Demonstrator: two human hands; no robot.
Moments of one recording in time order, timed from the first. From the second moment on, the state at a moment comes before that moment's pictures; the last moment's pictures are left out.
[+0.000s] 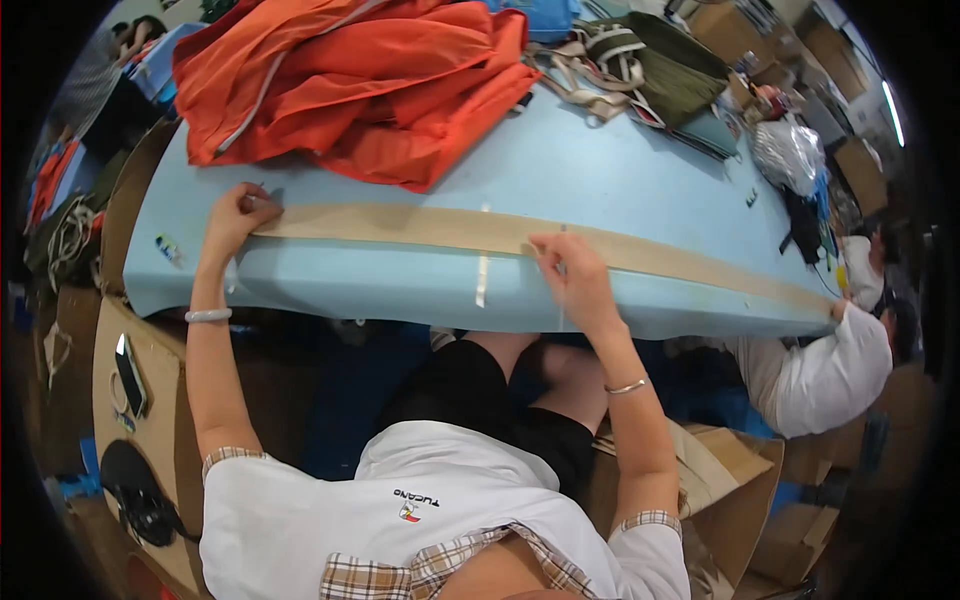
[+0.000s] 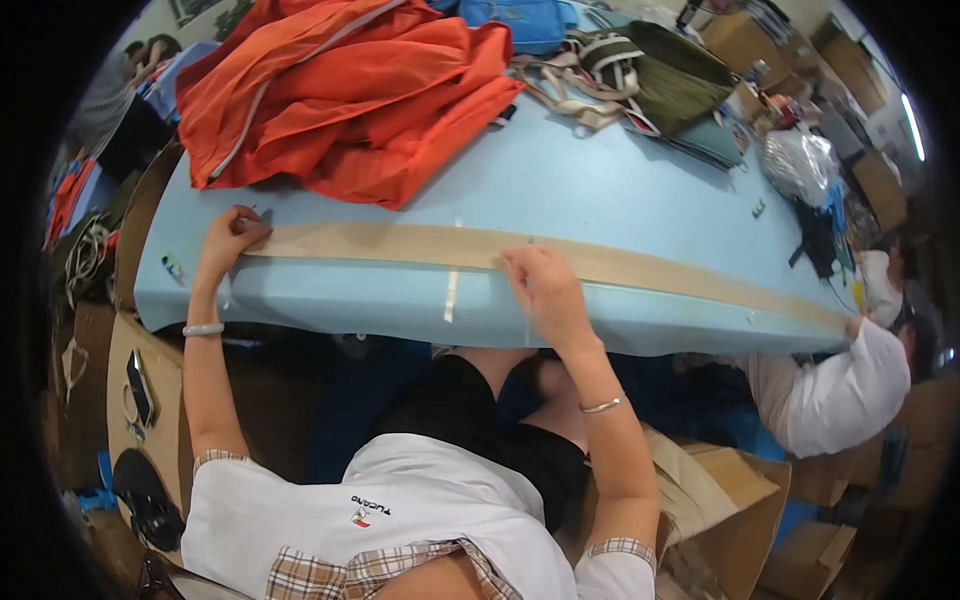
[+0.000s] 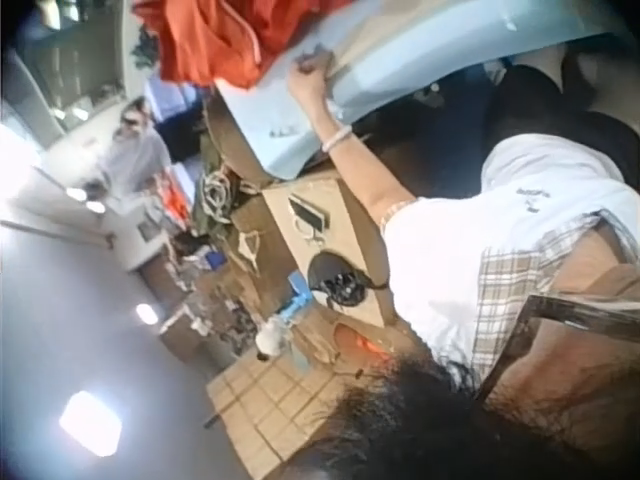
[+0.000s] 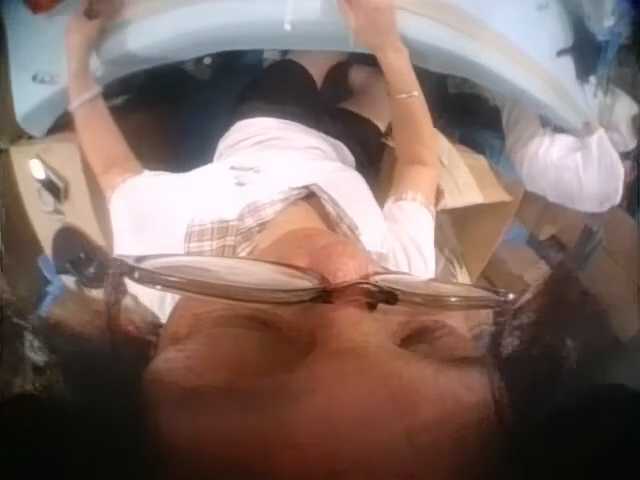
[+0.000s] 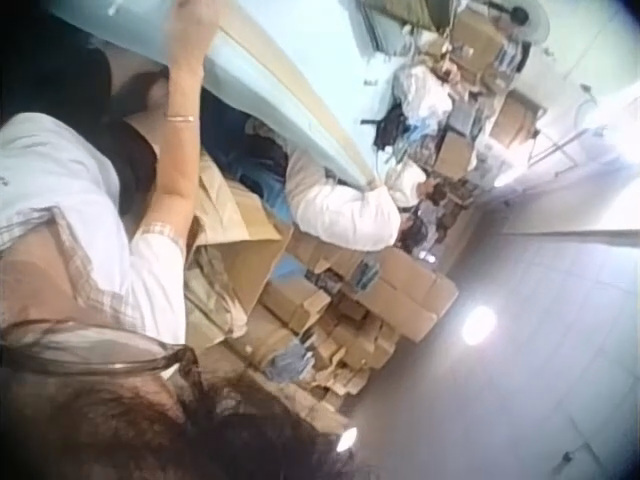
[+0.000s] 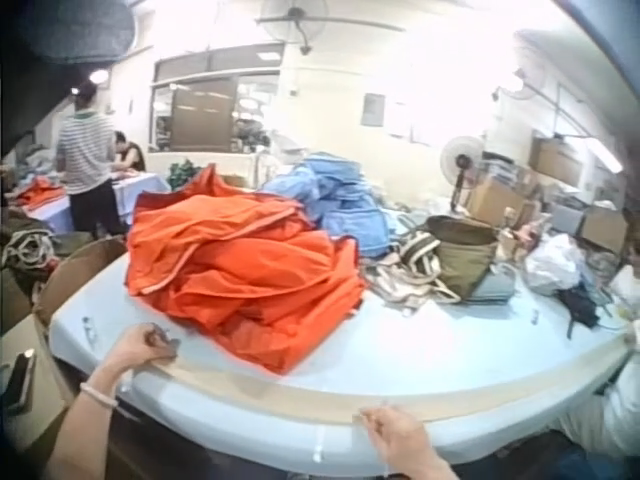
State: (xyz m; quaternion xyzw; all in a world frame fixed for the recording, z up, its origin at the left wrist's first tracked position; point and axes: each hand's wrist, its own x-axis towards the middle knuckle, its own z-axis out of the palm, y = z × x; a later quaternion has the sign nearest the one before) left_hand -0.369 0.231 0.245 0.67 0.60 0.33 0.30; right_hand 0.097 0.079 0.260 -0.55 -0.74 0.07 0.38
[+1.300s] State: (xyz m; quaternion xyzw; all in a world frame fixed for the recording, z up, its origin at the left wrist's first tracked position) left_hand -0.233 0.137 0.253 0.88 0.44 0.16 0.07; right_hand 0.087 0.063 0.238 -0.53 -0.75 0.06 0.39
